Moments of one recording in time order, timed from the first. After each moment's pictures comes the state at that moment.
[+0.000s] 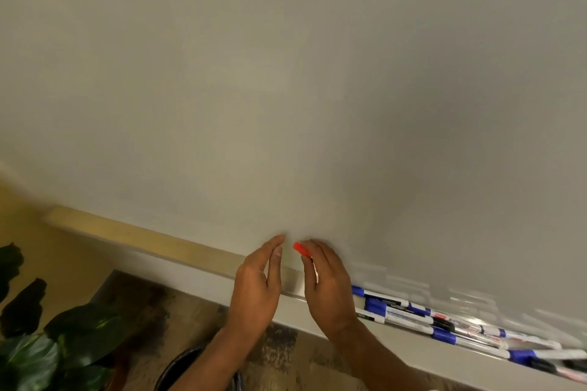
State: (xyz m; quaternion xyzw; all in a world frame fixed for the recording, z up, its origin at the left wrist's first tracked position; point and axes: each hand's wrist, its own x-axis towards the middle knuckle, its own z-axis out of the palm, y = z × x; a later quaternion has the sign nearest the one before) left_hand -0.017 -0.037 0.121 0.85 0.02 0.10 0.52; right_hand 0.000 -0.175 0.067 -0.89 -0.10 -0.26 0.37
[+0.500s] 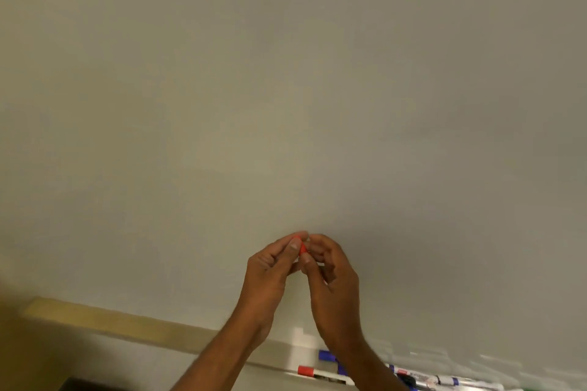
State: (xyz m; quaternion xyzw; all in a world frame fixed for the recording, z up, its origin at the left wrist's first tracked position) left_hand -0.025 -0.099 0.315 0.65 -0.07 0.00 0.76; right_hand -0.043 -0.206 0.296 -0.70 -0.04 -0.26 0.66
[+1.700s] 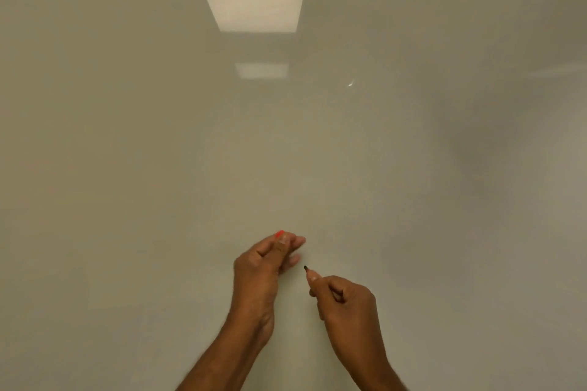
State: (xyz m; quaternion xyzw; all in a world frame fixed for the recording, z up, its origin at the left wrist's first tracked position) left_hand -0.055 -0.217 0.513 0.53 -0.20 0.06 0.82; right_hand -0.113 -0.325 0.470 -0.73 0.00 -0.38 0.56
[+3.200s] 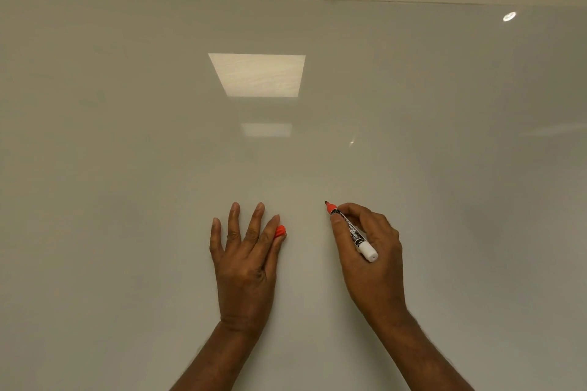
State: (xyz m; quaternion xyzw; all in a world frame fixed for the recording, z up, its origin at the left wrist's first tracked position) left_hand 0.083 -0.260 0.594 0.57 -0.28 0.71 0.29; right_hand -0.027 -0.411 0.619 -0.66 -0.10 -0.65 0.36
